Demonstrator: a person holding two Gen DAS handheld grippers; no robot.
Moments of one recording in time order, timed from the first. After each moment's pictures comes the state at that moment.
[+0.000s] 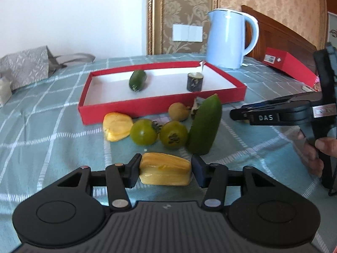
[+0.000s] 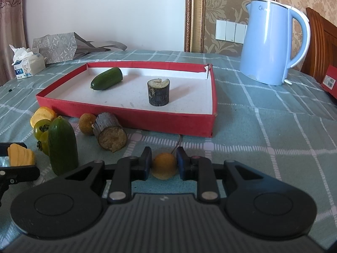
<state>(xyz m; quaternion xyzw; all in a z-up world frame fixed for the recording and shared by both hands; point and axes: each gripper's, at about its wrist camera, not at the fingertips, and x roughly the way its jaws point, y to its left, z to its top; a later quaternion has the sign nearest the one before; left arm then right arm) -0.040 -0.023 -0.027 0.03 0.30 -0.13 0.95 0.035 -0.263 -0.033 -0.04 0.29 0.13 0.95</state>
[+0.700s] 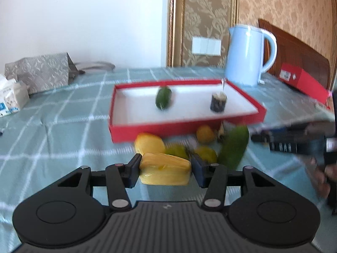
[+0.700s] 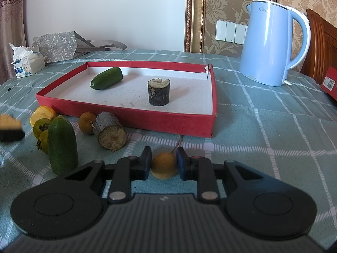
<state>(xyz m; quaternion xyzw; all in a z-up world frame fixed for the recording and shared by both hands) -0.030 0.006 0.004 0.01 0.27 -0.09 0.96 0.035 -0.262 -0.033 -0.04 0.29 0.13 0.95</state>
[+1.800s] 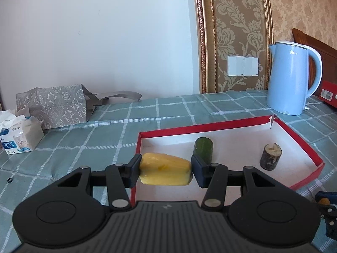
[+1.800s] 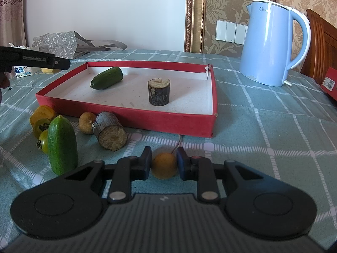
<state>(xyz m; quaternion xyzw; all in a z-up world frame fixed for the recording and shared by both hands) 0.082 -0.003 0.025 0.04 0.23 0.00 0.97 0.034 -0.262 -0.033 -0.04 0.29 0.13 0.95</state>
